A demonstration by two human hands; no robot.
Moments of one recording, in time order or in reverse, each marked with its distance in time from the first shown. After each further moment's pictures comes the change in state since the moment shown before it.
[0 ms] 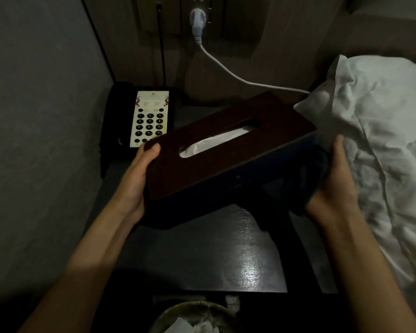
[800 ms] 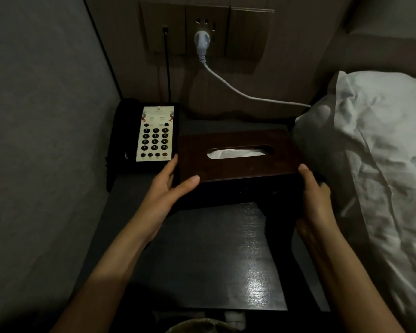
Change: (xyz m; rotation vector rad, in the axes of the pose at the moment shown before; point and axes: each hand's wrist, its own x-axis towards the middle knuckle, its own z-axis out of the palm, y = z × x) left_hand 0.000 -0.010 0.015 0.317 -0.126 0.089; right_hand 0.030 0.022 -0.020 -0.537 0.714 -0.276
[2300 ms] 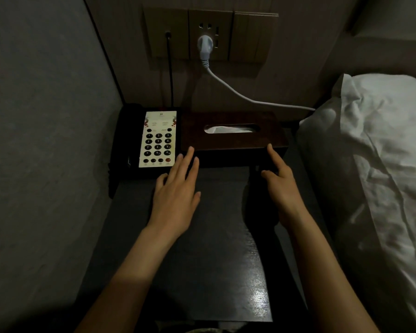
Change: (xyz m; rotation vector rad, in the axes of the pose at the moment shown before) left_hand 0.028 -0.023 0.009 1.419 0.160 0.304; right_hand 0.022 0.014 0.049 -0.431 -0.327 -0.203
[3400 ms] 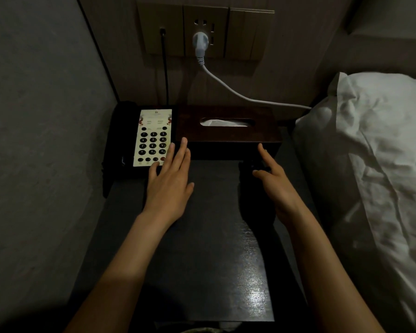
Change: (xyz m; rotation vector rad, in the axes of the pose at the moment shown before) left_hand 0.022 -0.009 0.003 0.044 -0.058 -0.037; right_hand -0.002 -0.011 -0.002 0.006 -0.128 0.003
